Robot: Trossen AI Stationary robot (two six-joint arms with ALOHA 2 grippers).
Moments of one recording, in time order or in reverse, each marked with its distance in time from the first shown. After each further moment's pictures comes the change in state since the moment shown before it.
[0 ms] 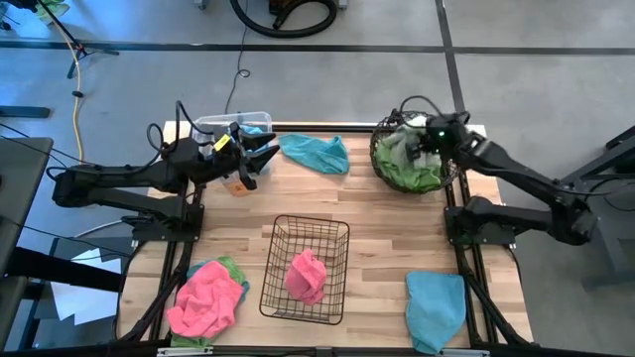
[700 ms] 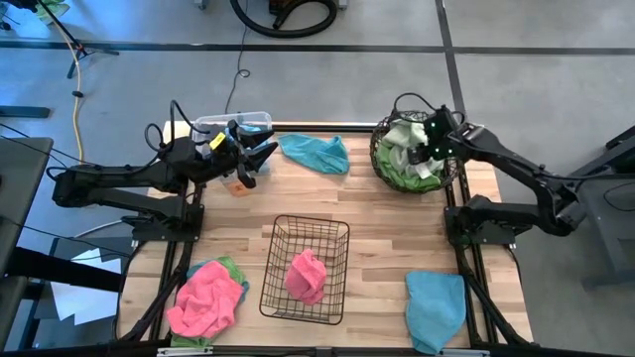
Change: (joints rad) left arm 0.001 0.000 0.000 0.049 -0.007 0.027; right arm -0.157 0.163 0.076 -0.267 -0.229 0.078
